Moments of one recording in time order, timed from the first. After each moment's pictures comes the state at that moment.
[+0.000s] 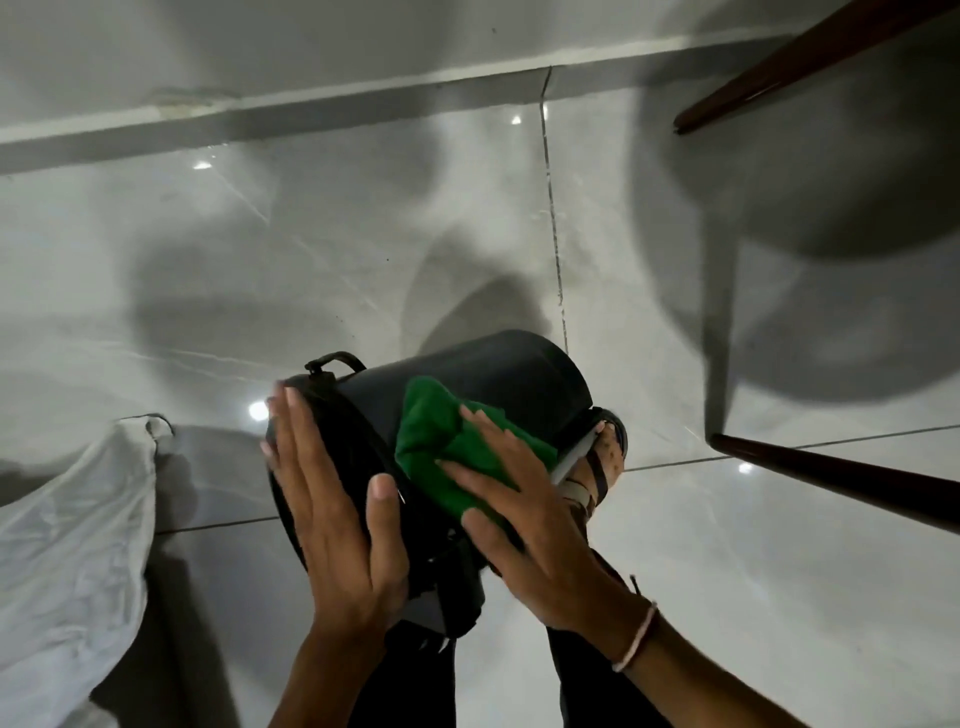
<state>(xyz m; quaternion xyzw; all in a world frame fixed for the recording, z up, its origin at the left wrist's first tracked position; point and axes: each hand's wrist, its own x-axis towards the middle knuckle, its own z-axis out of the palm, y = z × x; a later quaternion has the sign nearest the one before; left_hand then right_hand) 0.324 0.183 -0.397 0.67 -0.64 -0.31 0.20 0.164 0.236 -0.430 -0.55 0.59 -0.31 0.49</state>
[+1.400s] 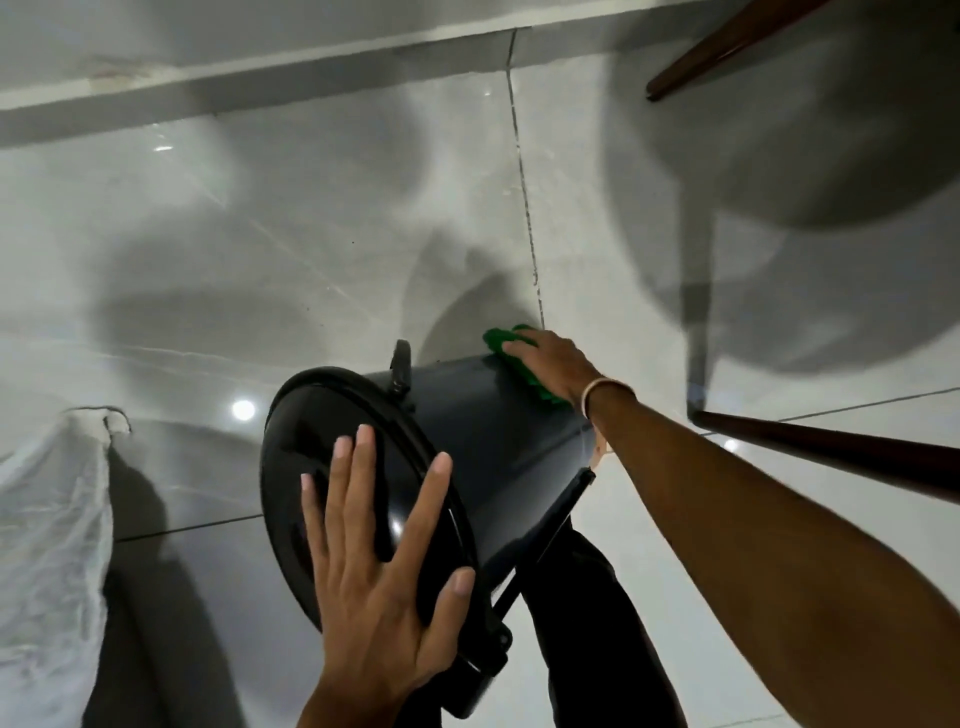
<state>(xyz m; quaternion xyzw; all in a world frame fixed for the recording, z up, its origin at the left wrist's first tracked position) 0.310 0.231 -0.386 0.55 -0.79 -0.26 0.08 0.067 0.147 -0.544 -0.31 0.74 0.00 0.59</state>
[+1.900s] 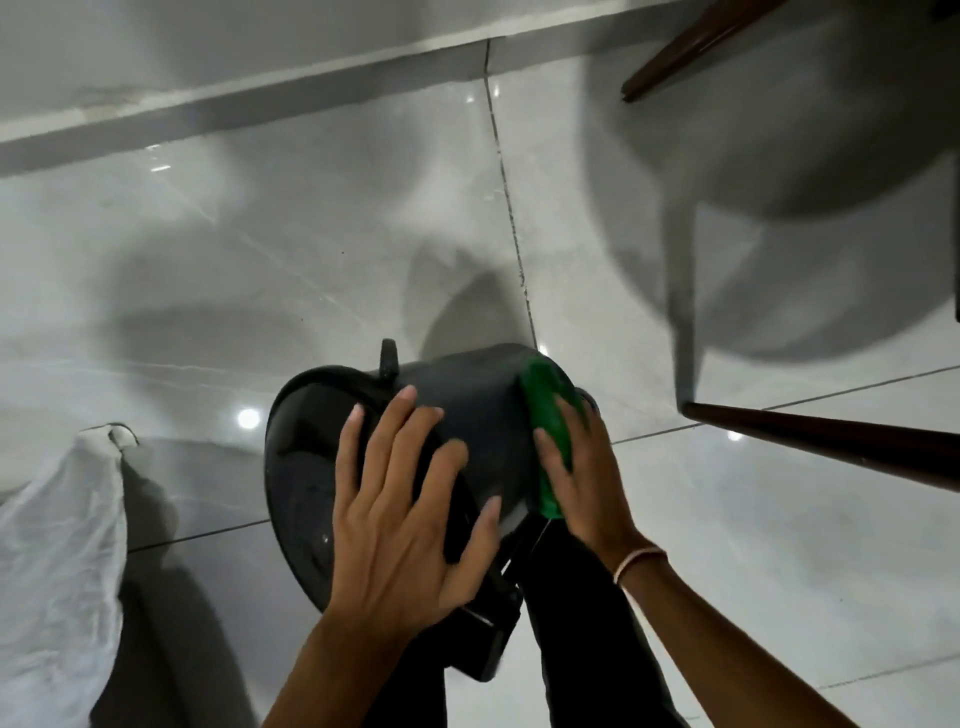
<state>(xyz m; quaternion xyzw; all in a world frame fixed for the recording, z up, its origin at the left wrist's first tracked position) 0.283 0.194 -0.391 0.45 -0.87 -0.21 0.08 0.096 0.276 -0.478 -0.35 0.80 -0.20 0.45</state>
